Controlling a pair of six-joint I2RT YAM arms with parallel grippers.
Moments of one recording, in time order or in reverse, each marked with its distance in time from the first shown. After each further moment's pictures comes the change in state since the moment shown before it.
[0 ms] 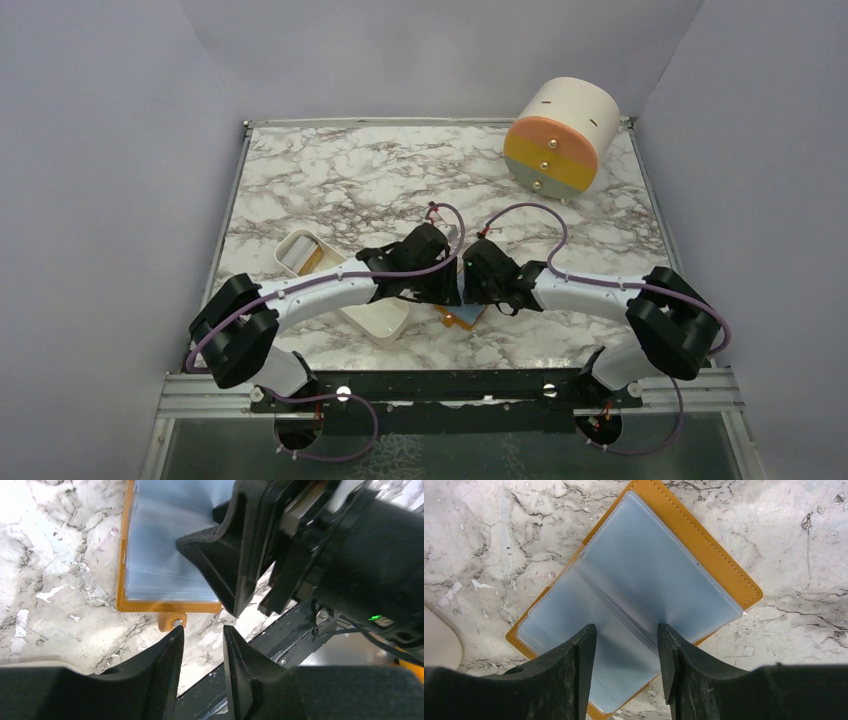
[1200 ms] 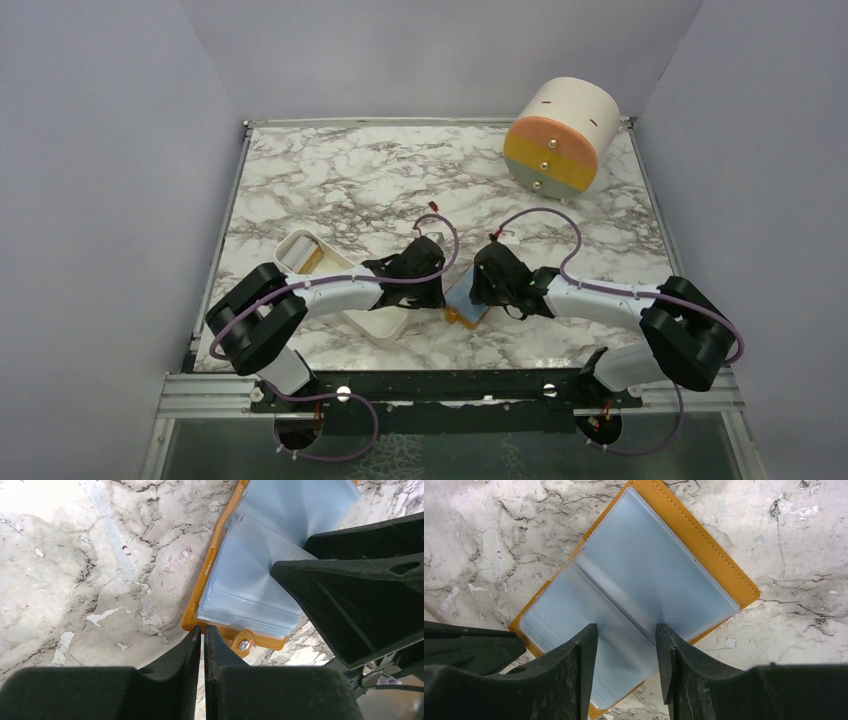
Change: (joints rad) left arm 0.014 0.093 -0.157 0.209 -0.132 -0.052; right arm -0.026 -0.083 -0.085 0.047 0.003 0.027
